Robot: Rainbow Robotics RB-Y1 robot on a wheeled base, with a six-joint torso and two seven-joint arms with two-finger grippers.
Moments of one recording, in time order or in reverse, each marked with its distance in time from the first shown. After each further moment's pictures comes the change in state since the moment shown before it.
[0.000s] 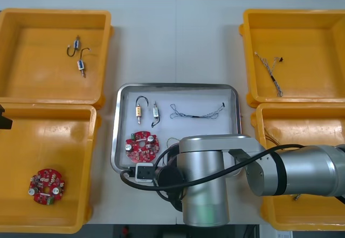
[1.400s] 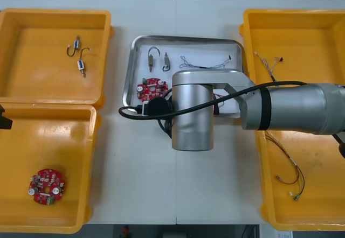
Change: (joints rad) right arm -0.329 -0.011 0.002 0.287 -0.094 -0.066 0.023; left arm 0.000 0.000 0.000 0.000 0.000 0.000 0.000
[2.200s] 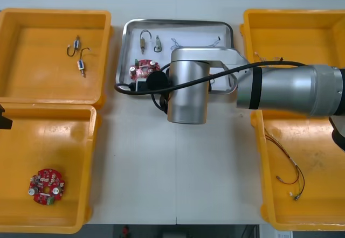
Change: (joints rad) right arm -0.081 0.026 0.000 0.179 -0.001 -0.188 0.065; left arm 0.000 0.000 0.000 0.000 0.000 0.000 0.000
